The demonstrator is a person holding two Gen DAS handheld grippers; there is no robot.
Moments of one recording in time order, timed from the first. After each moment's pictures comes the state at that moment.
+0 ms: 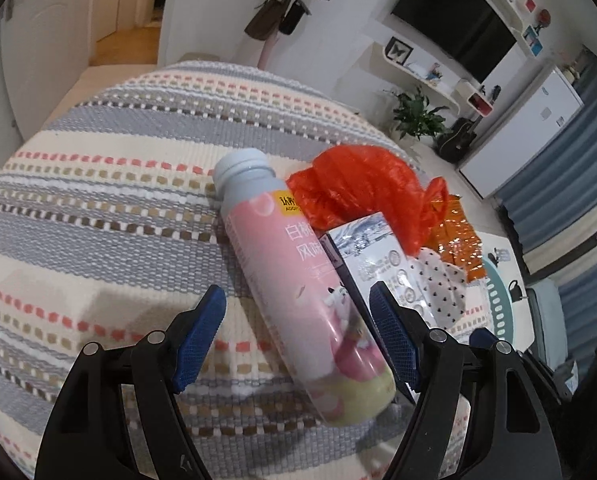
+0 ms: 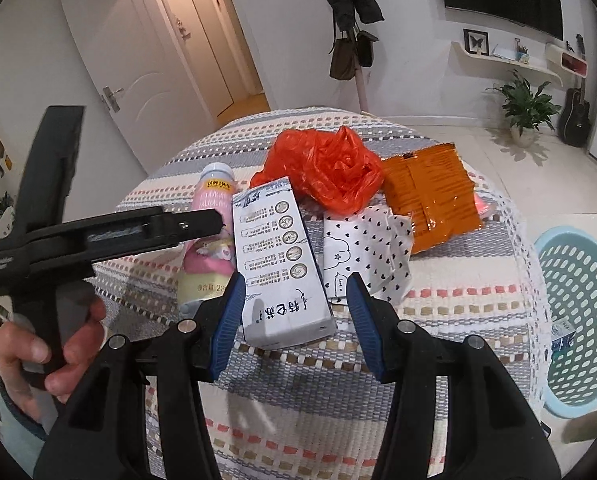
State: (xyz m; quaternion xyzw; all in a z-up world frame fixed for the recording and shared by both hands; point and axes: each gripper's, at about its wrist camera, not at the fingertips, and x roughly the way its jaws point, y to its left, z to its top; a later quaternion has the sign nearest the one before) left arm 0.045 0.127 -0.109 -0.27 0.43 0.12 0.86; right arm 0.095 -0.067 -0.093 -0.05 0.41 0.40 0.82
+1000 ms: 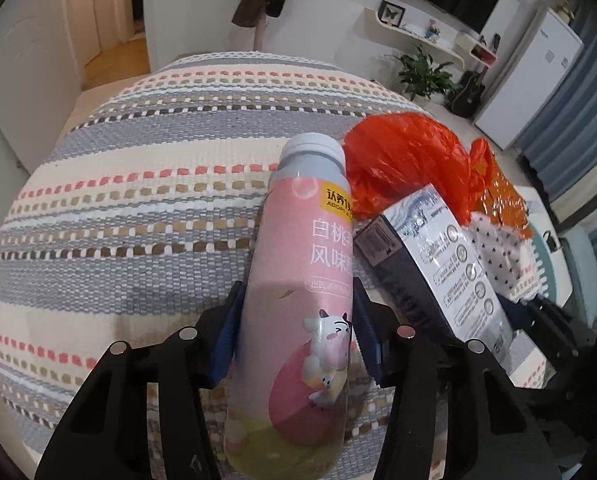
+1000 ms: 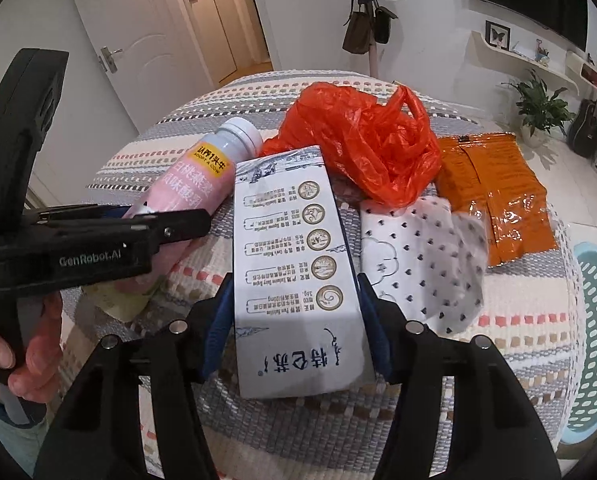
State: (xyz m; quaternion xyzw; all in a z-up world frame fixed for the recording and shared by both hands) left arm 0.048 0.144 -0.118 -0.19 0.48 0.12 0.85; right arm 0.110 0.000 -0.127 -0.11 0.43 0.40 0.80
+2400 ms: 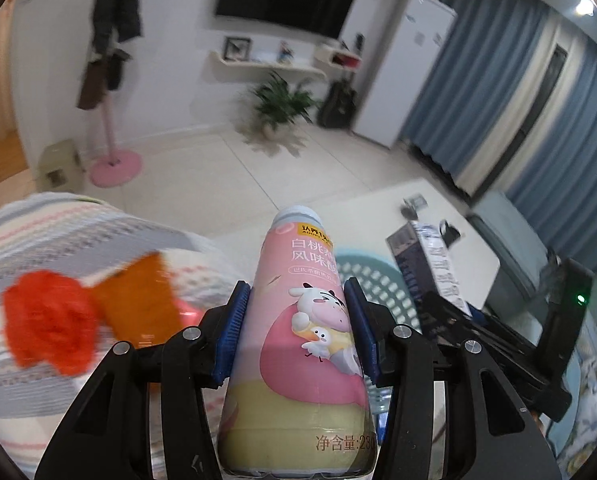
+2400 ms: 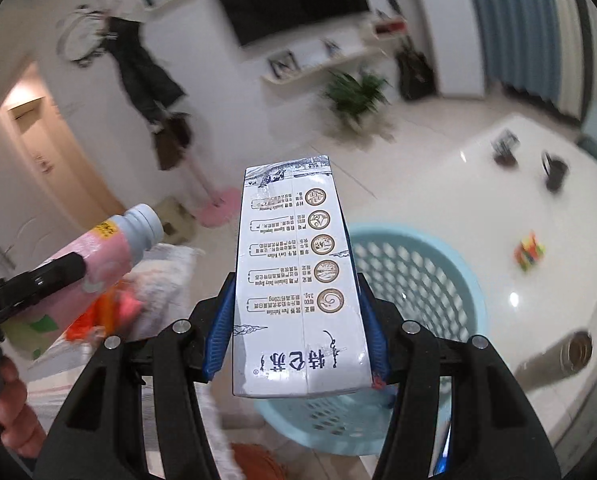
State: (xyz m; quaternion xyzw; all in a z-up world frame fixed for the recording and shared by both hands) left arm 0.195 -0.106 -0.061 -0.12 0.40 -0.07 0.91; right arm 0.244 -0.340 -0.108 0.13 0.39 0.15 0.90
